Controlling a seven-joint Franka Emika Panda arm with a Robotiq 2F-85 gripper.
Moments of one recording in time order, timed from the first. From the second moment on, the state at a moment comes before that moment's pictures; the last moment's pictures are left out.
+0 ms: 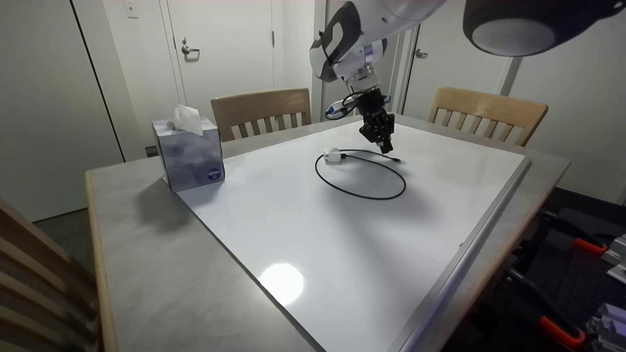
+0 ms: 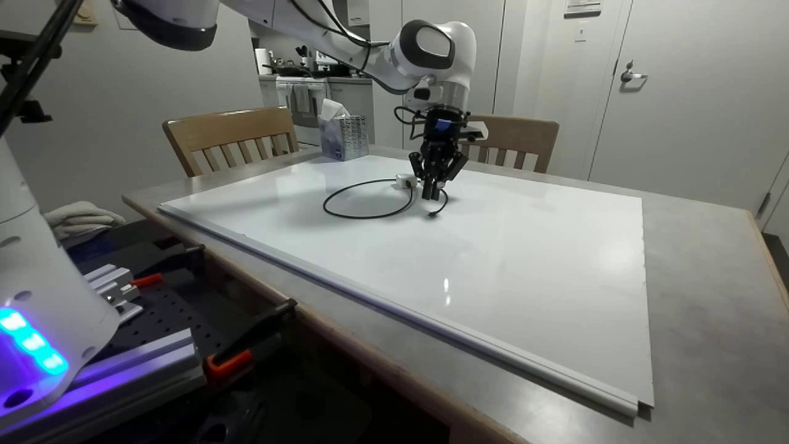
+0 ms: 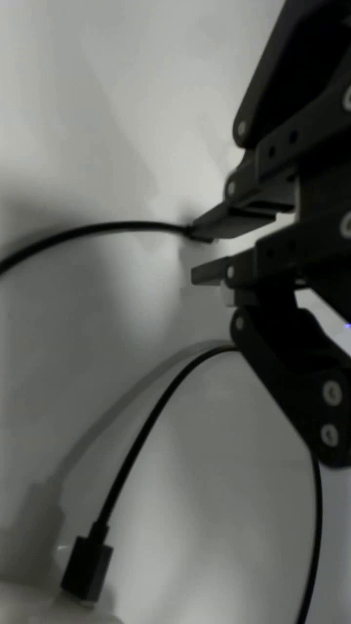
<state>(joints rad) 0.69 1.34 -1.18 -1.42 0.85 1.59 2.61</state>
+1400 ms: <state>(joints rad) 0.54 0.73 -0.68 -1.62 0.14 1.96 2.37</state>
